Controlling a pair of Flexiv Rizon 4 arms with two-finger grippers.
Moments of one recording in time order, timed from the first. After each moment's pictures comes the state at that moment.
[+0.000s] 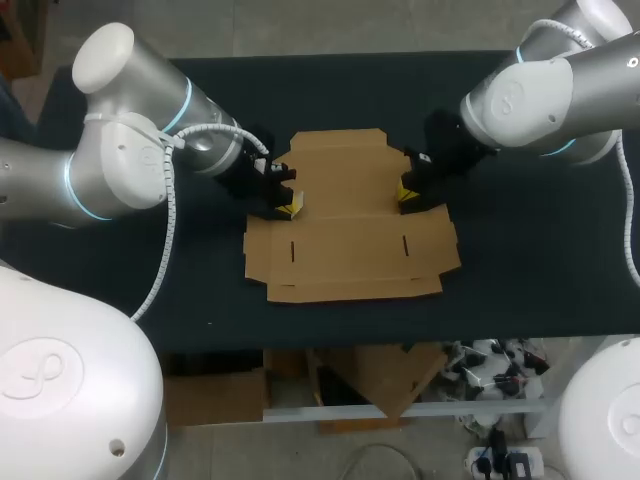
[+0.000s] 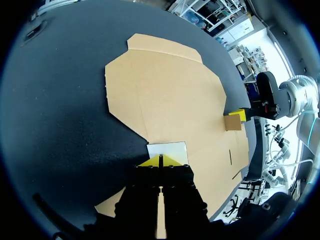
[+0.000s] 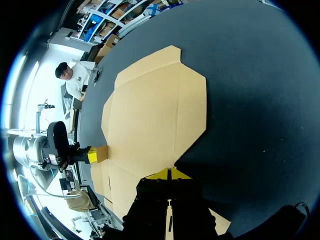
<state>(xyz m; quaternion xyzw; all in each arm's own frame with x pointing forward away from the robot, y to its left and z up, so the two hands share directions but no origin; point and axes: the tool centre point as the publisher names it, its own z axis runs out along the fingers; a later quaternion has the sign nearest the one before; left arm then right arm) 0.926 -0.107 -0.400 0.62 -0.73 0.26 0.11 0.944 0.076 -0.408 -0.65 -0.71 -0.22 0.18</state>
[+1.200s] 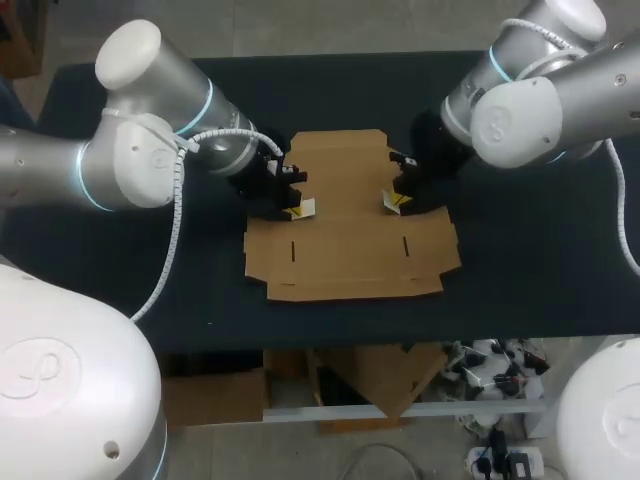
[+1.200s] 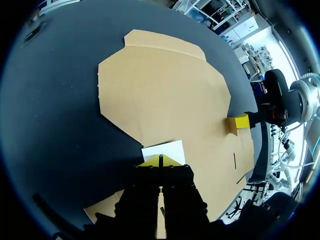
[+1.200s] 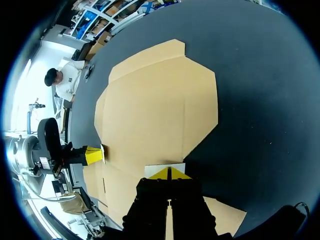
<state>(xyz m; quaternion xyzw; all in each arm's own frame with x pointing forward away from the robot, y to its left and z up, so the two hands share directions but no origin) 0.928 -0.117 -0.408 0.63 -0.74 0.24 0.09 0.937 0.087 -0.412 -0.66 -0.71 -0.18 0.15</state>
